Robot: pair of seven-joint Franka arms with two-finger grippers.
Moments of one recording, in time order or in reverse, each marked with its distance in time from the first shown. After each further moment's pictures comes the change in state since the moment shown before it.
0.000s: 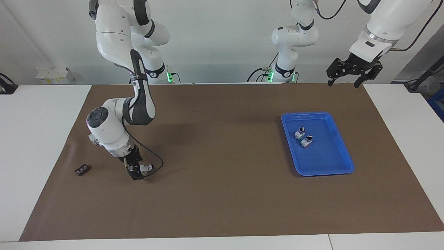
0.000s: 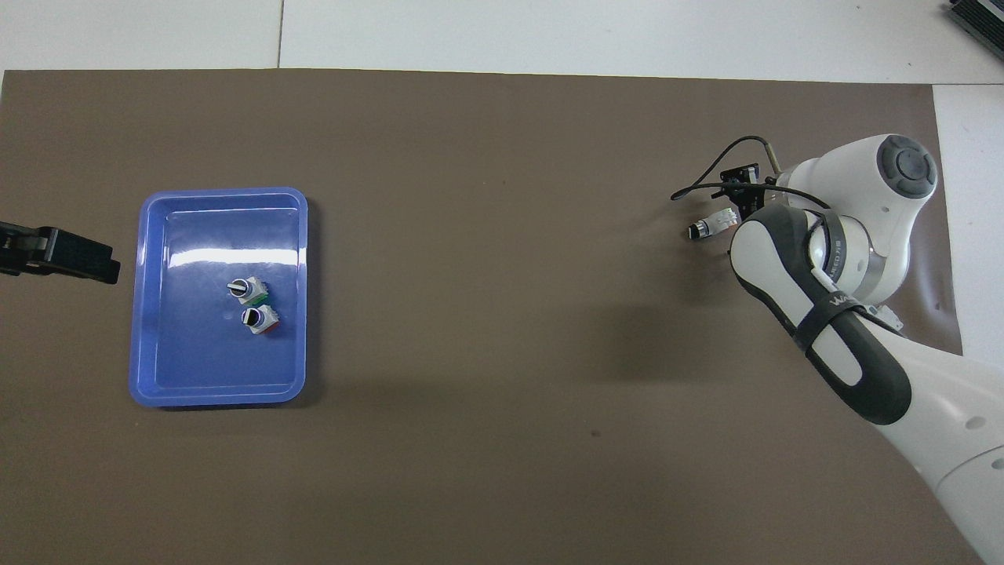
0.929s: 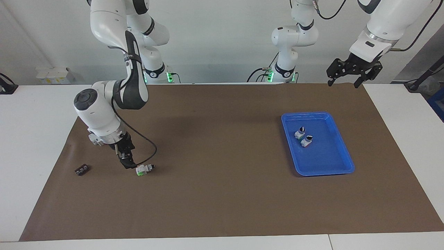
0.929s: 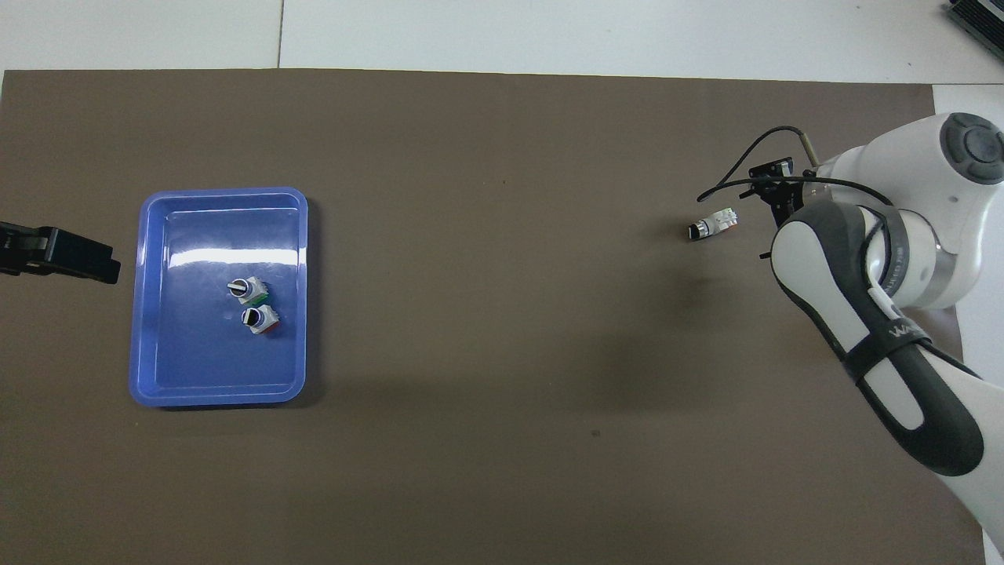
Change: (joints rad) left arm 0.000 0.000 0.000 0.000 0.000 0.000 0.000; right arm -0.024 -0.112 -0.003 -0.003 -0.037 -0.120 0.020
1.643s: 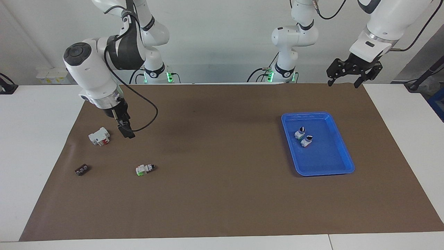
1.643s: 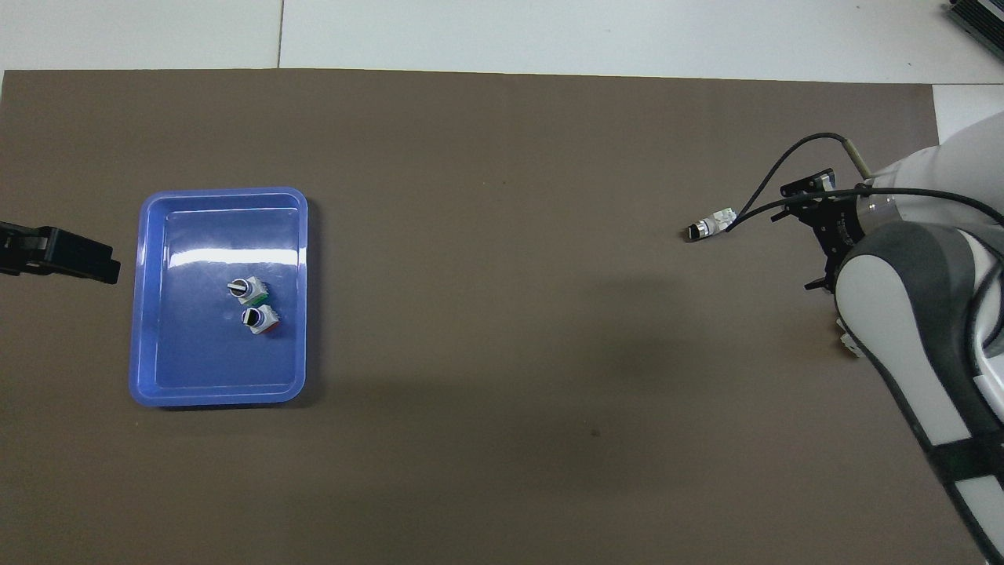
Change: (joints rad) left arm 0.000 0.000 0.000 0.000 0.000 0.000 0.000; right arm 0.031 -0.259 0.004 0.002 -0.086 -0.338 -0.001
